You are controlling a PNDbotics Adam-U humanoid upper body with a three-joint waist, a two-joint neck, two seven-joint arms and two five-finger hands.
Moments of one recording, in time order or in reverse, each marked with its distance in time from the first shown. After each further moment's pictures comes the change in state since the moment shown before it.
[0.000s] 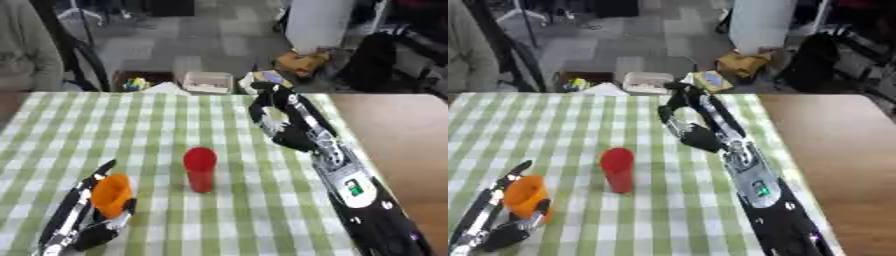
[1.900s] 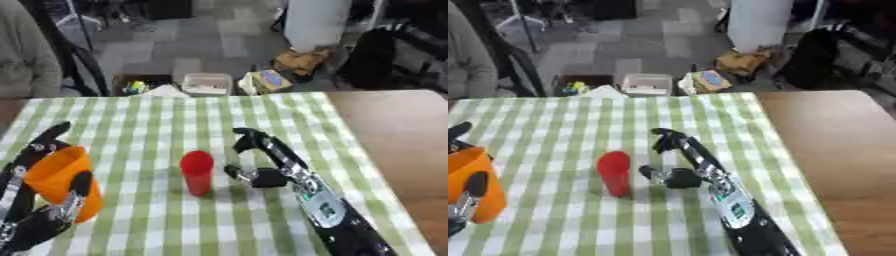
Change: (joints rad) left arm 0.080 0.108 0.034 -0.467 0.193 0.037 -0.028; right arm 0.004 0.057 0.000 0.284 0.195 -0.084 -0.002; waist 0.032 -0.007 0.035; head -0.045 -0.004
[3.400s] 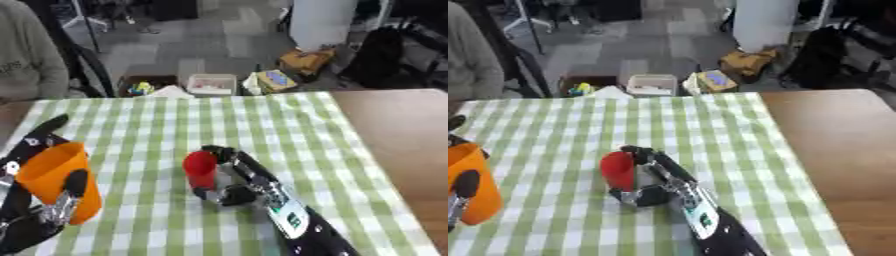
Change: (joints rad) left arm -0.011 0.003 -0.015 -0.047 0.036 0.011 -0.038; right arm -0.033 0.104 -0.007 0.107 0.211 -0.039 -0.067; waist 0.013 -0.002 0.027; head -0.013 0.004
